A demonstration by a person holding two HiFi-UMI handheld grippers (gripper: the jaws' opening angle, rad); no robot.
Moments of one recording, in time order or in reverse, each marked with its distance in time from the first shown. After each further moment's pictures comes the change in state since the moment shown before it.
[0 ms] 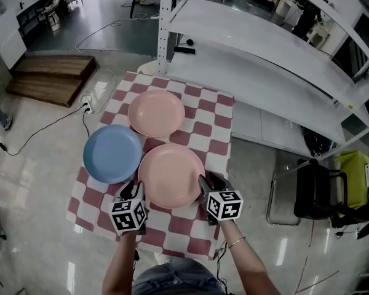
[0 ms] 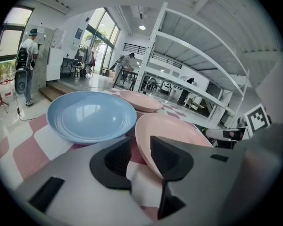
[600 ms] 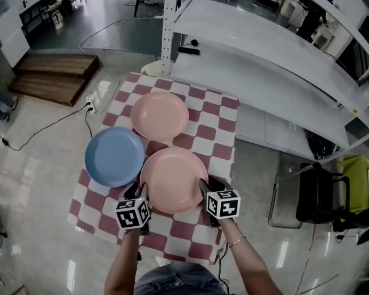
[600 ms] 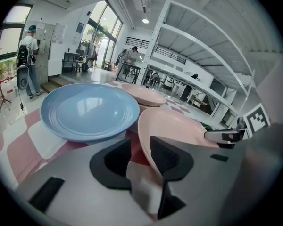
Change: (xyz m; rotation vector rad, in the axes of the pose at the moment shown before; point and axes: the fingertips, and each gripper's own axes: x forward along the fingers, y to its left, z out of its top) left arm 0.024 0.006 -0.009 -0.024 0.069 0.024; right arm 0.027 -0.007 -0.018 -0.029 0.136 -0.013
